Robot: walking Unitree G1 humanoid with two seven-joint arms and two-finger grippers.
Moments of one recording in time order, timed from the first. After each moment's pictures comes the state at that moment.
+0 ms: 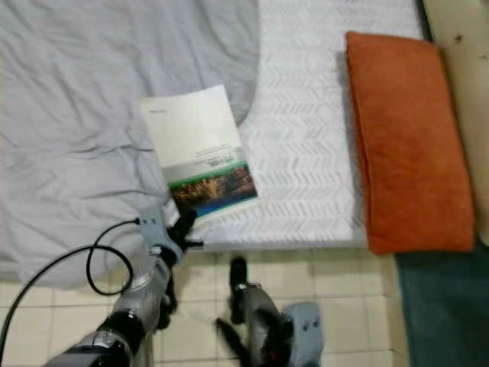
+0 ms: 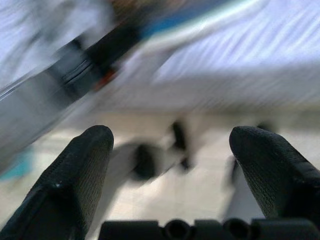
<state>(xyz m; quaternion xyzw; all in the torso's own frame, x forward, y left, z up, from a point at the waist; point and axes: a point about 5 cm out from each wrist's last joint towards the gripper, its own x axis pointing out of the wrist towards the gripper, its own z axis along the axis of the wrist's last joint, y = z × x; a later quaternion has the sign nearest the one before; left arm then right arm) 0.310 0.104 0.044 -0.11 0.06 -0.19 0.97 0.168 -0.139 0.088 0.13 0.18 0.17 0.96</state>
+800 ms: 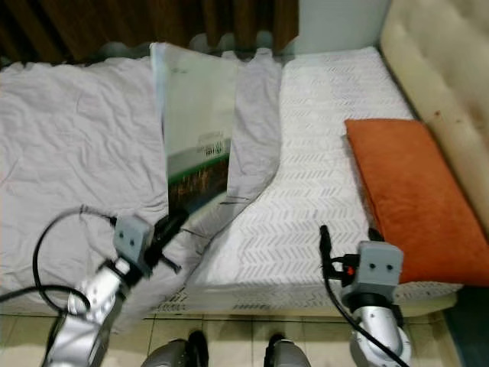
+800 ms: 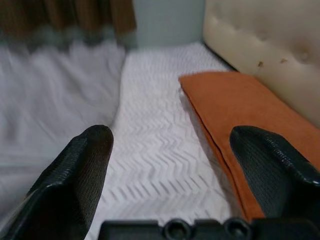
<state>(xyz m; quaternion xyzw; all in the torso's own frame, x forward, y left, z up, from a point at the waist) 0.247 0.127 0.088 0.03 -0.06 -0.24 0.97 0.220 -0.219 0.114 0.01 -0.04 -0.08 1.00</state>
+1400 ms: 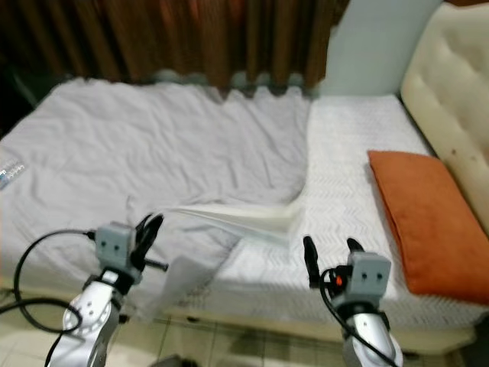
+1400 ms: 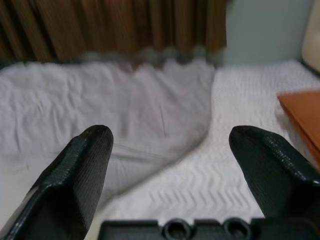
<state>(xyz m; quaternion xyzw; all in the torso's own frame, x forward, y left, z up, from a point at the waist) 0.260 0.142 0.094 0.02 -0.04 -0.14 0.99 0.235 -0.203 0.096 0.02 -0.01 0.00 1.00</state>
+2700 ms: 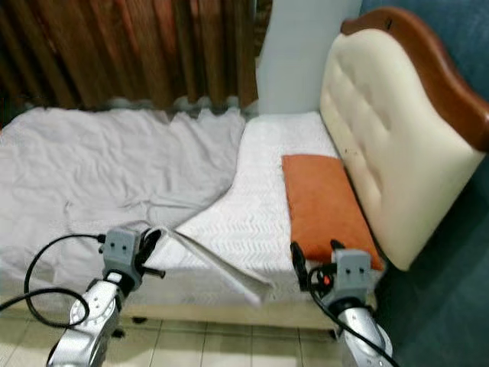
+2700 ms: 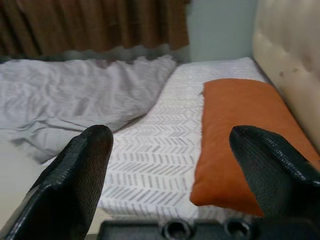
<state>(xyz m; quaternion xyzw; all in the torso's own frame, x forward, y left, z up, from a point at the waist) 0.285 0.154 0.076 0.04 0.02 -0.12 0.99 0.236 -0.198 0.075 0.01 0.04 0.05 1.00</state>
